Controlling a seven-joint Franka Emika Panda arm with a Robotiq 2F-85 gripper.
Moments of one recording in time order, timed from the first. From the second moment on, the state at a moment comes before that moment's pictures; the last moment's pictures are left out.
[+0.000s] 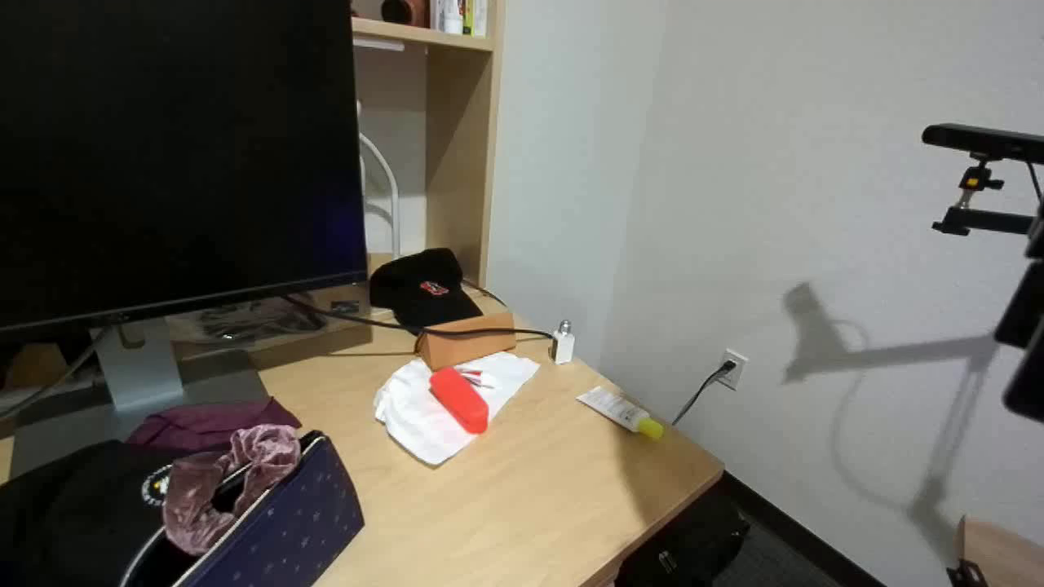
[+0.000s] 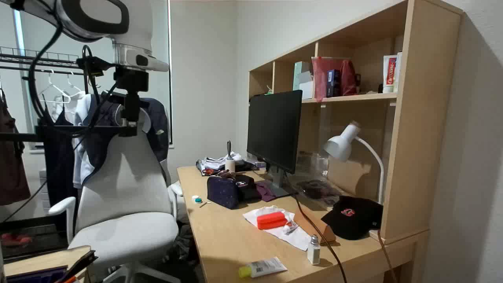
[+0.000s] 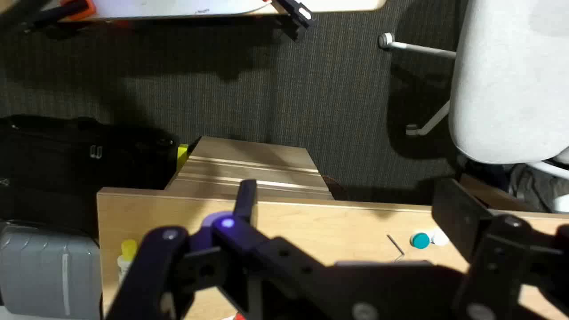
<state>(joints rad) 0.16 -0.85 0.22 -2.57 0.27 1.72 0.33</state>
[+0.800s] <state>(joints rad) 0.16 -0.46 0.32 -2.48 0.25 1.99 0.11</state>
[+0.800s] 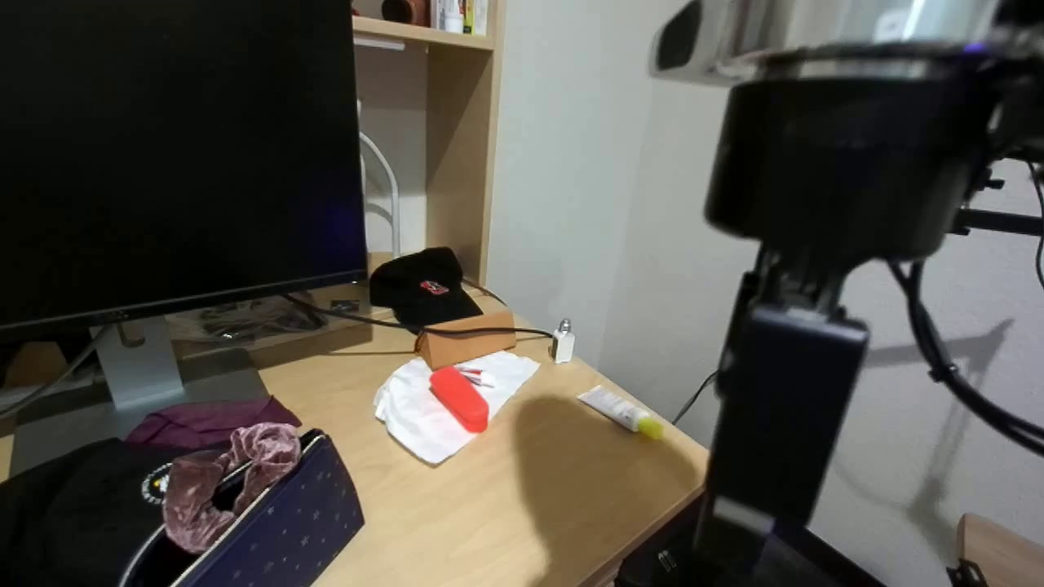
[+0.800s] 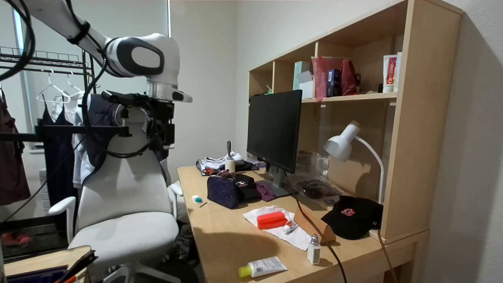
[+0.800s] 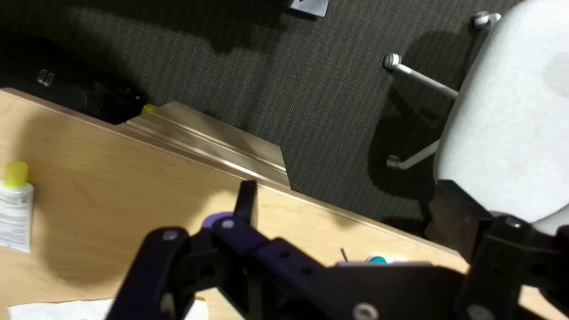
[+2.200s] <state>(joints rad) 0.21 0.12 0.27 -2.07 -0.09 1.98 0.02</state>
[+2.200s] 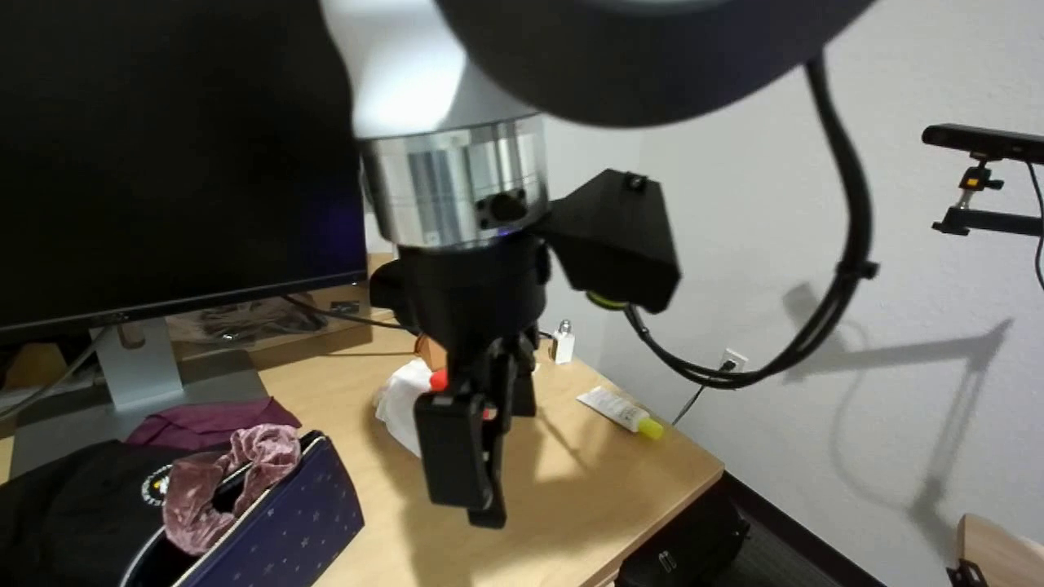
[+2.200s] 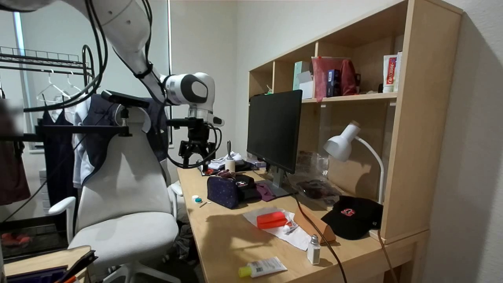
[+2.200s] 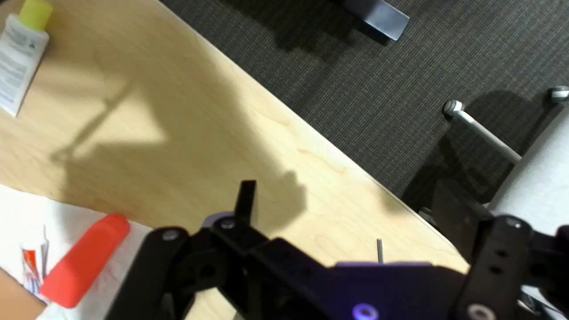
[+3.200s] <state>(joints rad) 0.29 0.64 0.33 -1.60 -0.11 1.88 -0.47</state>
